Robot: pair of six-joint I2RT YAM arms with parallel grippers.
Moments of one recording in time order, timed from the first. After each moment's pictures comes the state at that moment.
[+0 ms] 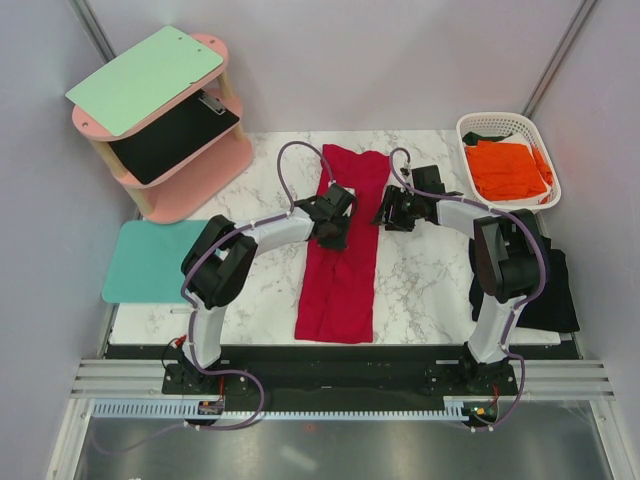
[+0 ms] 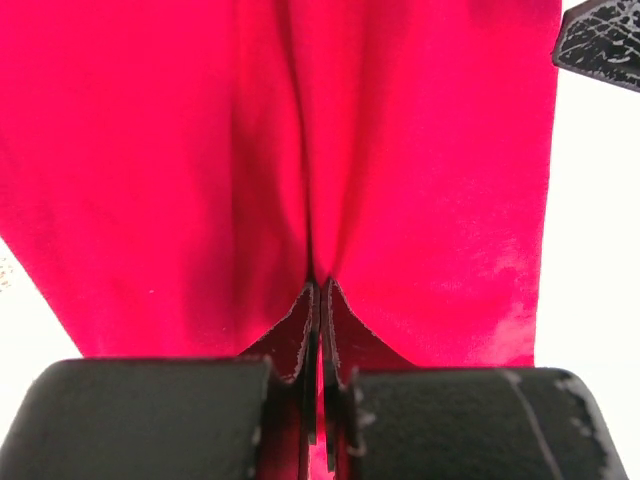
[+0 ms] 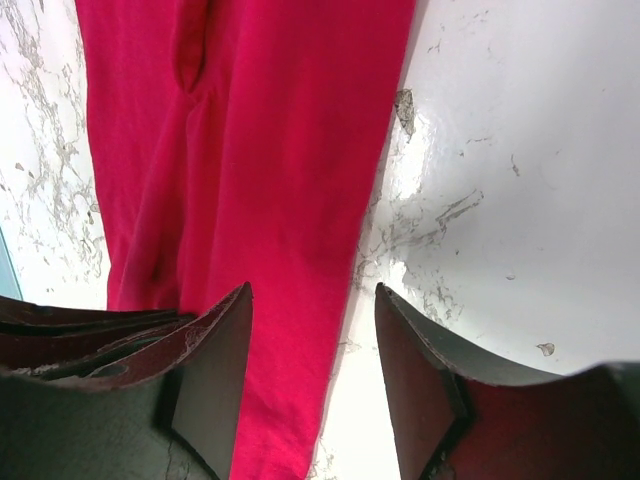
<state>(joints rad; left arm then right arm) -0.73 2.04 1.43 -0.43 -0.02 -0.44 0.22 1.90 1.17 -0.17 -0.41 0.47</state>
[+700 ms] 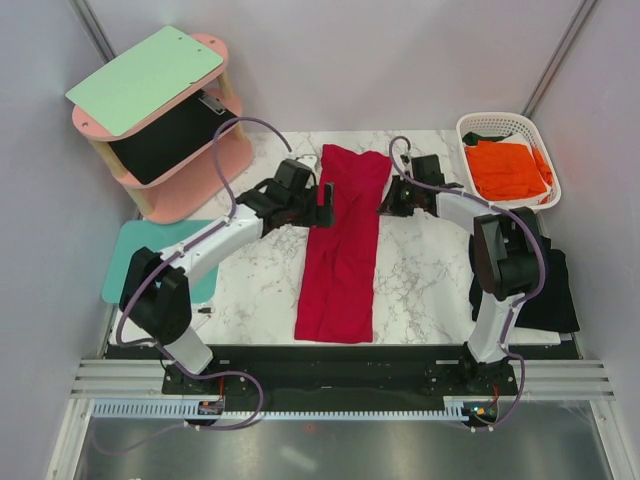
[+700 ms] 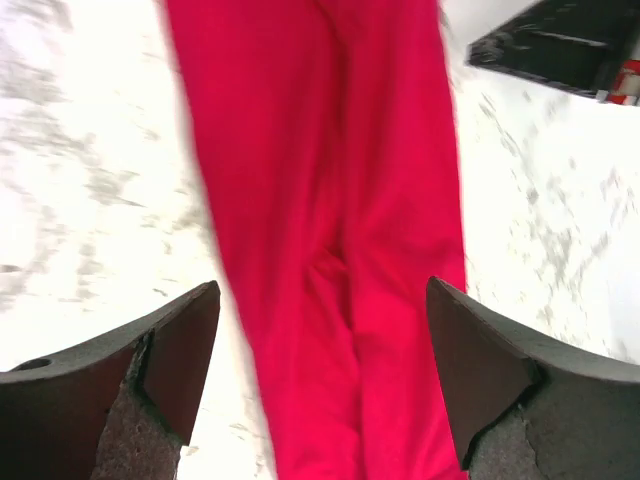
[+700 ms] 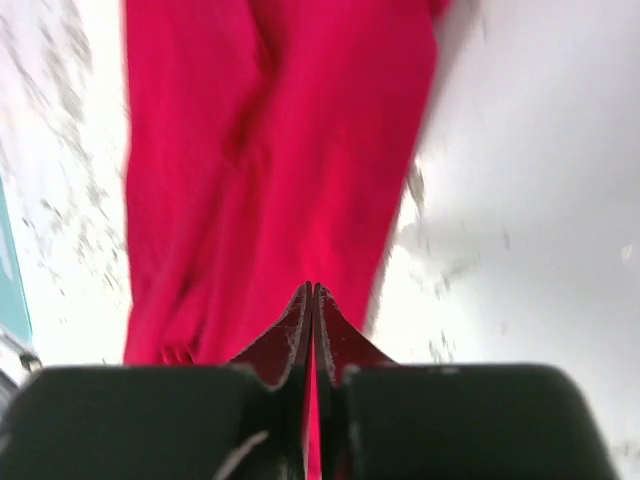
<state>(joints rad) -0.65 1.66 1.31 -0.45 -0.02 -0.40 0.22 1.90 1.22 -0.17 -0.38 0.46</state>
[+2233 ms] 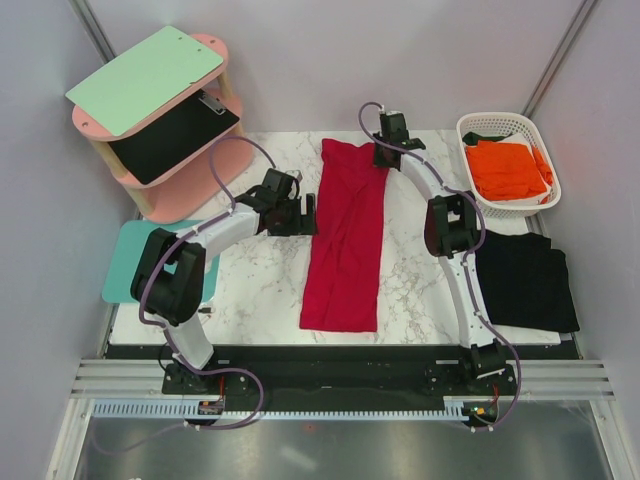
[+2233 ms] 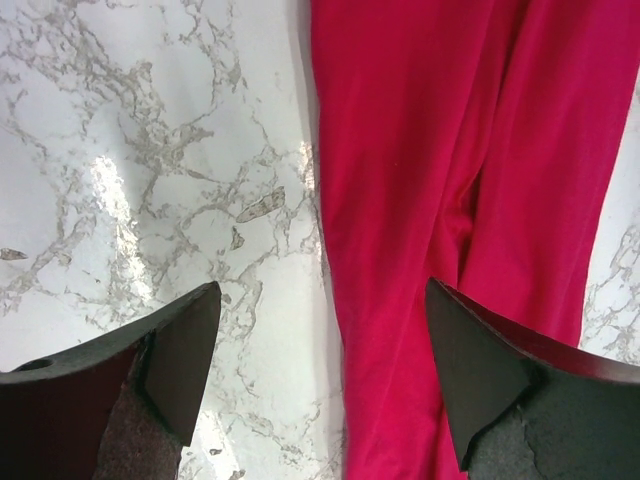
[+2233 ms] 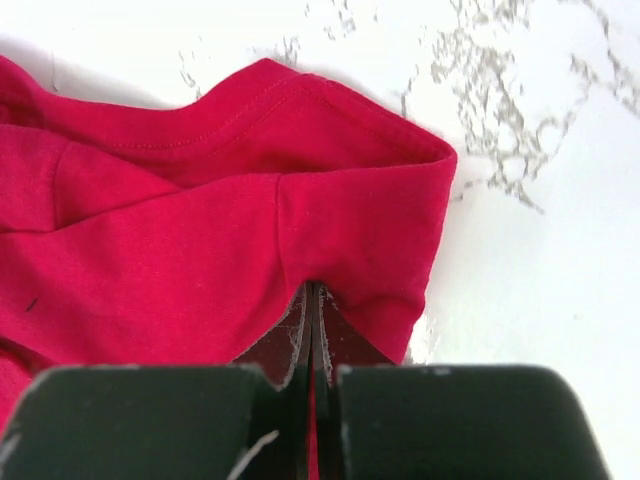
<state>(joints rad) -0.46 1.76 1.19 -0.37 0.10 -0.40 0.25 2.69 2.46 -0.52 0.09 0.24</state>
